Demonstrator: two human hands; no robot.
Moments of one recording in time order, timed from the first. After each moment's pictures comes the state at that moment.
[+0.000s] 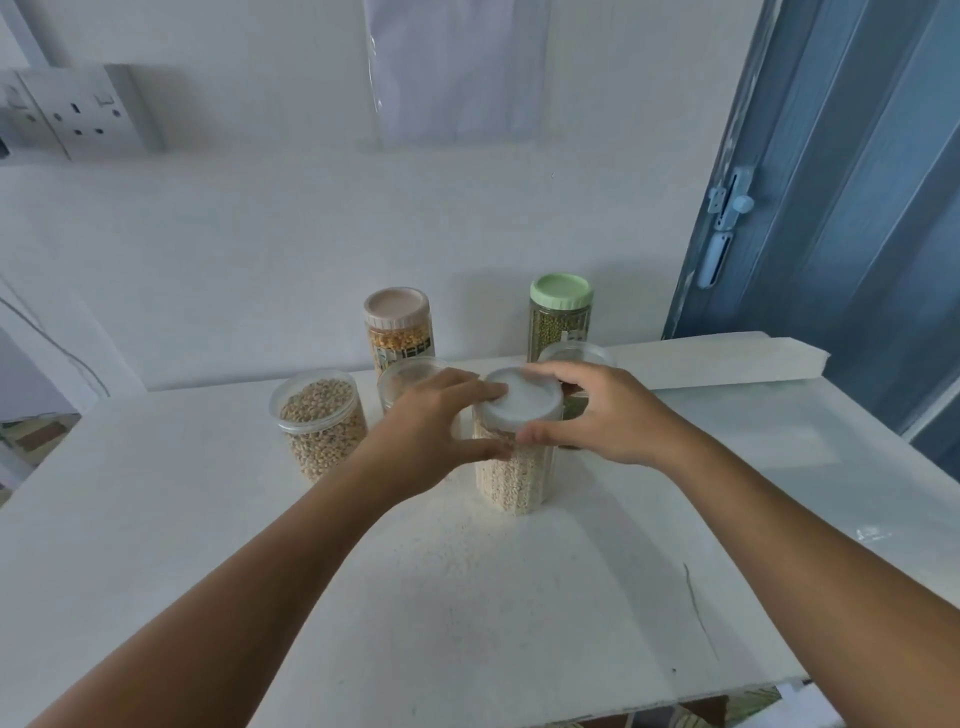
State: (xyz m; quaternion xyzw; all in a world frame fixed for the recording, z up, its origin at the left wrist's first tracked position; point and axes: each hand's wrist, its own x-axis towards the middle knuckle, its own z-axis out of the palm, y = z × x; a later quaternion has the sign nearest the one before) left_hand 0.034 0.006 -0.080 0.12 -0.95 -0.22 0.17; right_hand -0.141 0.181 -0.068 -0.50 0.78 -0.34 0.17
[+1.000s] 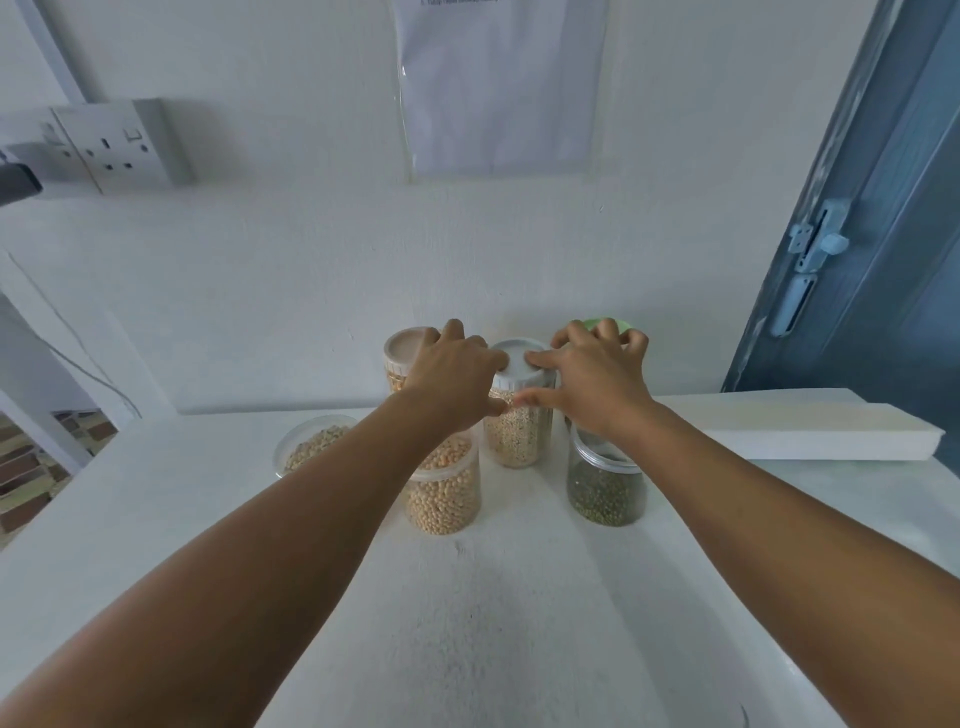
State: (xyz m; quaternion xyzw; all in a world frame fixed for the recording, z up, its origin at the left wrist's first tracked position) left_hand -0.085 -0.076 -0.048 0.23 -0.96 0.13 0.05; right_hand -0.222 0.055 -0.060 -0.51 0.85 -0.07 -0.11
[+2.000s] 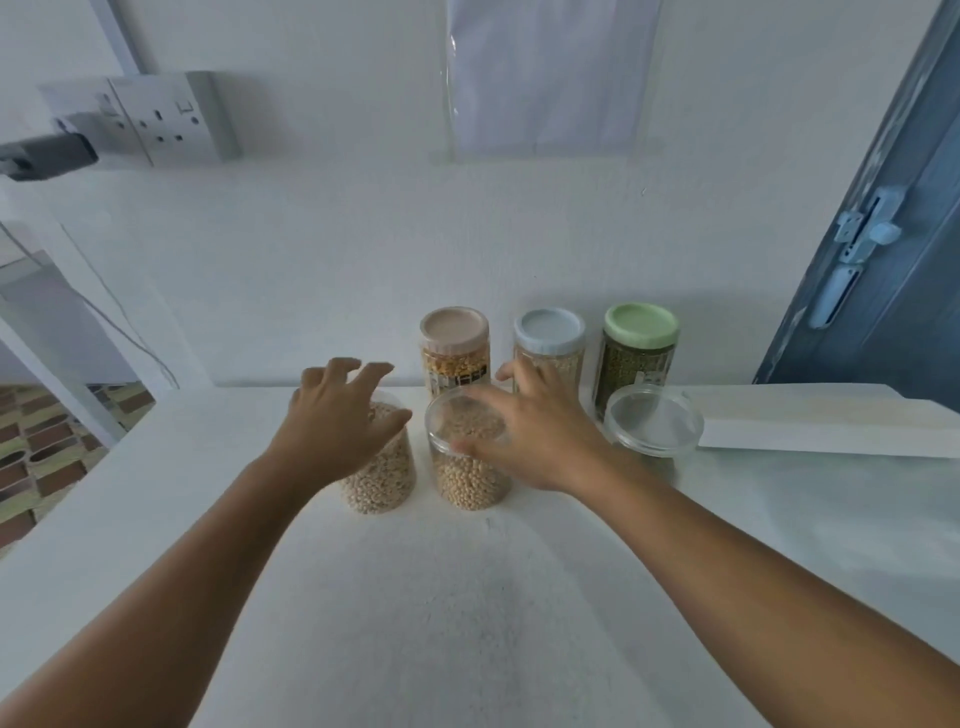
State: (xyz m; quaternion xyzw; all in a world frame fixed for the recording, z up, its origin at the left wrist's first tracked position) left_hand 0.076 -0.110 -0.079 0.41 -0.90 -0.07 0.11; right_hand -0.123 0.044 -0.087 -0.61 0.77 -0.16 0.02
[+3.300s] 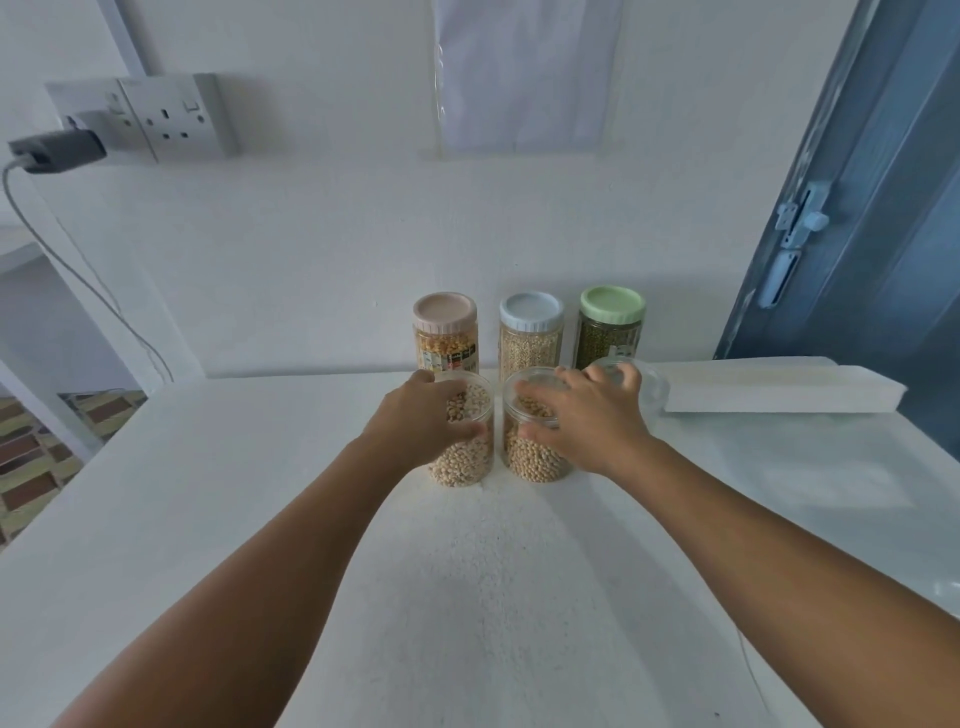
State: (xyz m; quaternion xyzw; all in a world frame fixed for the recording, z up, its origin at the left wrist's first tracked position) left_hand 0.036 -0.042 -0.081 0.34 -0.92 -0.17 0.04; right_hand -0.136 0.102 -0.100 -0.53 0.85 -0.03 -0.07
